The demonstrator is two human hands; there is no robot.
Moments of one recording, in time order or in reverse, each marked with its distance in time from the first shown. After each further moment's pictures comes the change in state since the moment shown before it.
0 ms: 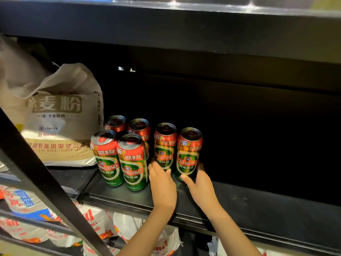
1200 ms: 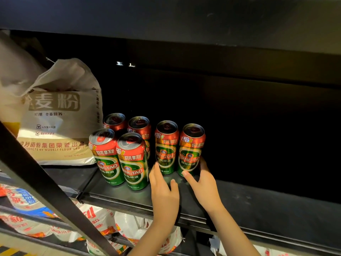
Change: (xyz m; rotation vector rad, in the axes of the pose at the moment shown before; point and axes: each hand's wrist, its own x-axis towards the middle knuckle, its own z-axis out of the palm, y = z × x) left_hand -0.027 -0.006 -0.017 -0.277 -0.105 0.008; right_hand 0.003 0.010 0.000 -0.014 0.049 -0.014
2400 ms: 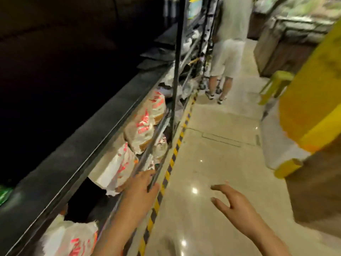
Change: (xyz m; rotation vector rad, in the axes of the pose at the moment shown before) left_hand -0.185 0.071 -0.045 0.170 -1.558 0.855; right_hand -0.479 -0.107 -0.073 -0.336 0.601 1.077
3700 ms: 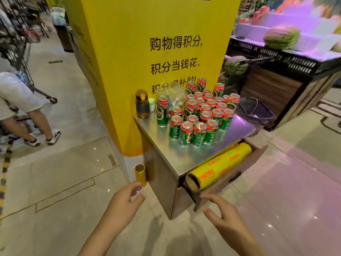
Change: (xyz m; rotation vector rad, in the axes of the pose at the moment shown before) left_hand 0.103 0.607 0.574 -0.087 -0.701 0.474; right_hand -0.216 0.573 -0.383 0.370 0.614 0.758
